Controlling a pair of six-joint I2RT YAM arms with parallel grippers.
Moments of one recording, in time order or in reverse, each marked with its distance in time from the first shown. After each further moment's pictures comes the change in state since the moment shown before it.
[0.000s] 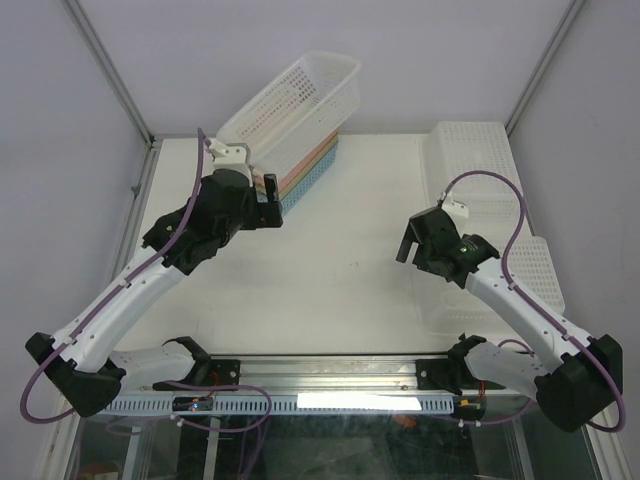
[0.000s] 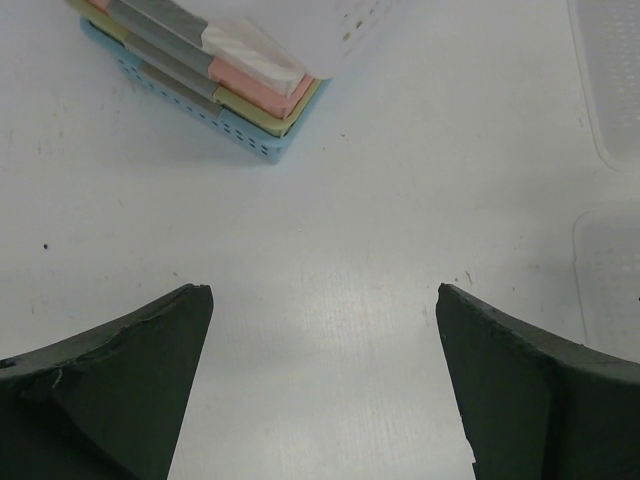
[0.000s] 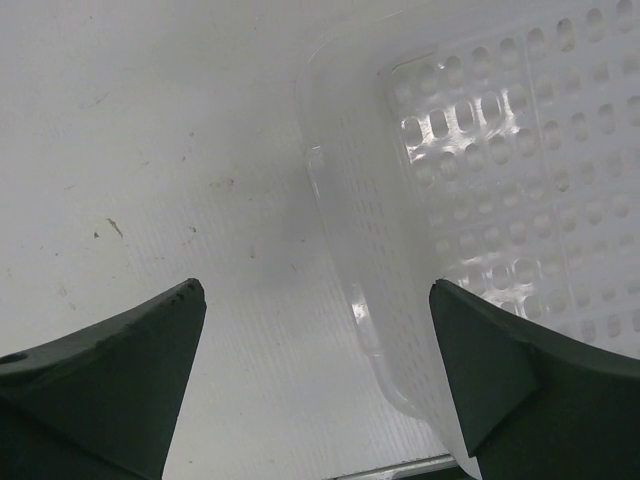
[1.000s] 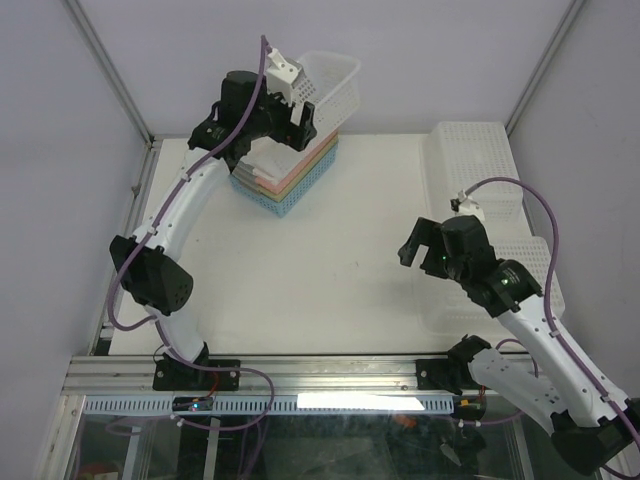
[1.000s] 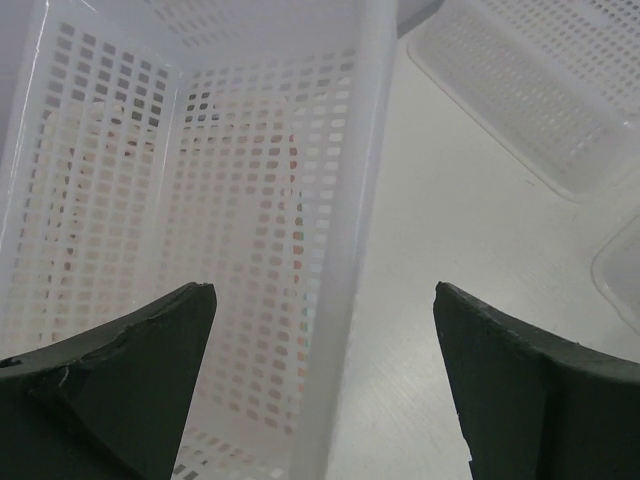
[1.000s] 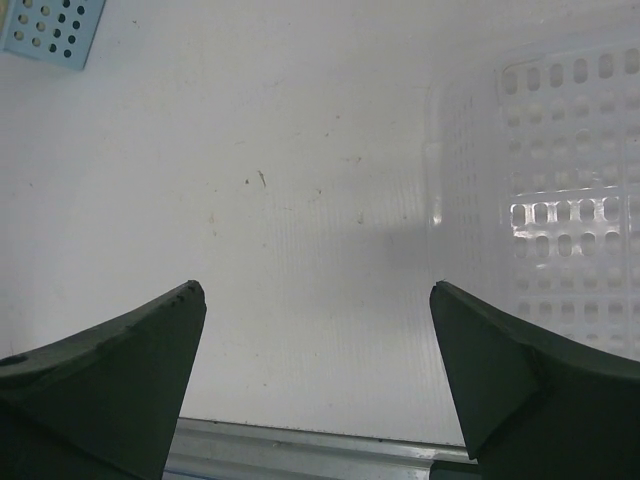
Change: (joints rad) left arm 0.245 0.628 0.628 0.255 0.598 0.596; right arm -0.007 -0.274 0.019 0.000 -0.208 -0.069
